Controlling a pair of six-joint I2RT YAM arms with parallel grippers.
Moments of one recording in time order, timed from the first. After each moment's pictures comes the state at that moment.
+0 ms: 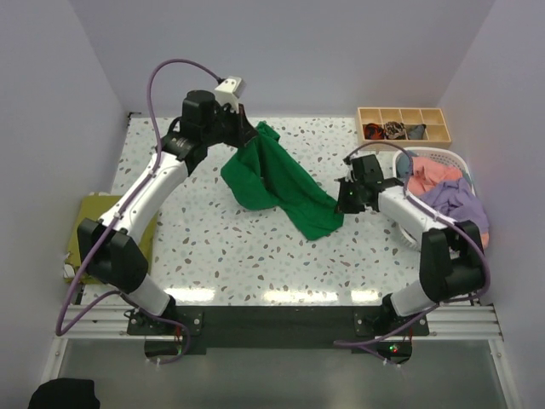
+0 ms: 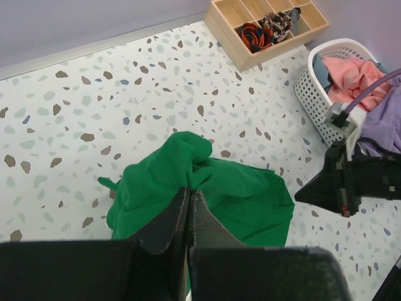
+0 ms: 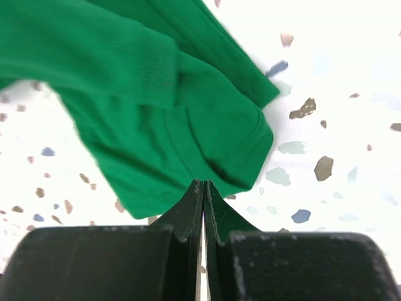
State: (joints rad) left arm -0.38 1.60 1.52 -0.29 0.32 -0.22; right arm 0.26 1.53 0.96 -0.46 -0.13 0.32
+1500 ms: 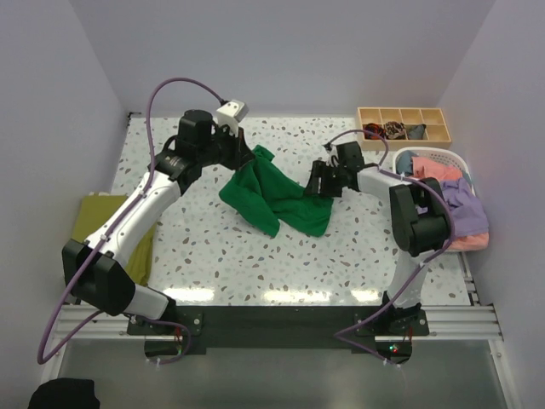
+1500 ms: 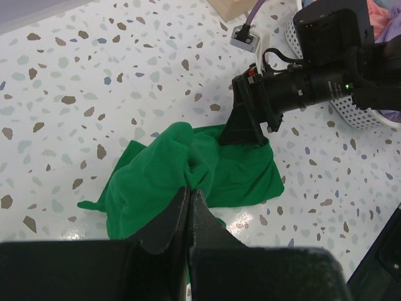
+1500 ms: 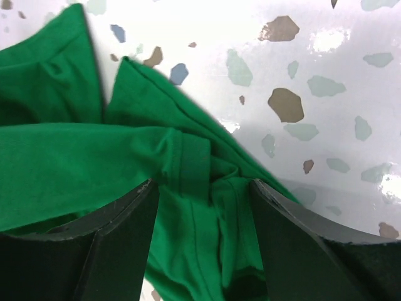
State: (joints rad) left arm -0.41 1.44 1.35 -0.36 0.36 -0.13; right arm 0.26 1.89 1.18 -0.19 -0.36 0.35
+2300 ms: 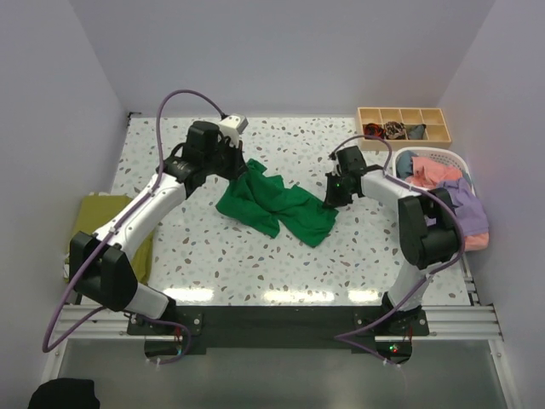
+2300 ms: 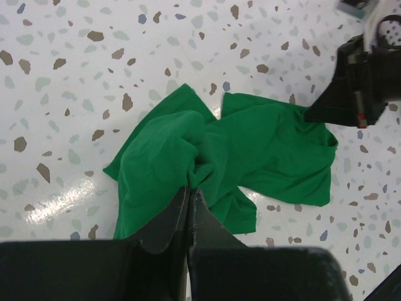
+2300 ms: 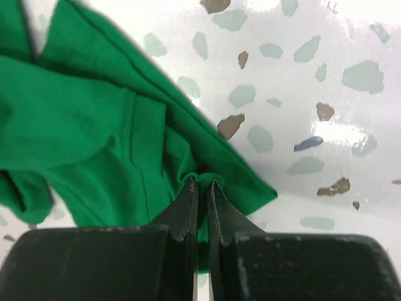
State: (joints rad) left arm -0.41 1.46 1.26 -0.38 0.24 -0.13; right arm 0.29 1.81 1.14 -0.43 -0.15 0.30
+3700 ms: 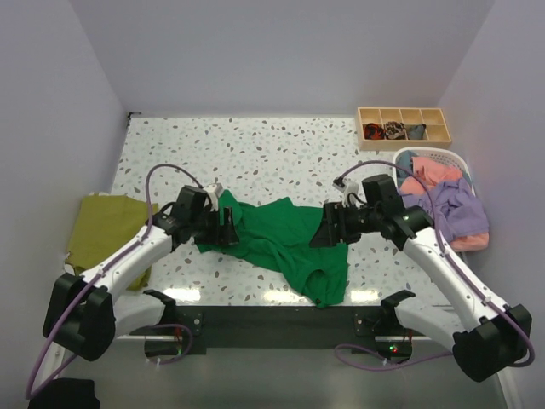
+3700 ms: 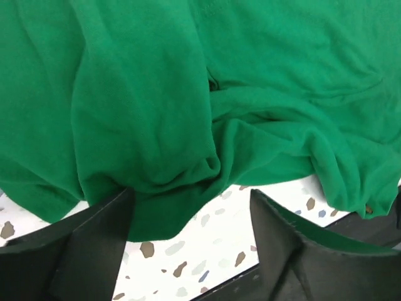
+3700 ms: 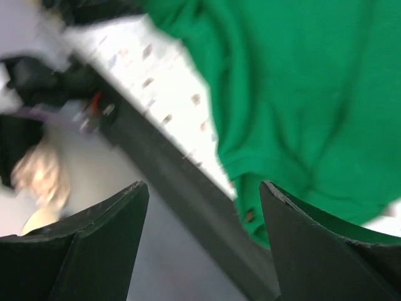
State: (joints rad) left arm -0.40 1.15 0.66 -0.46 0.24 -0.42; right arm 0.41 1.02 0.86 -0.73 -0.66 0.34
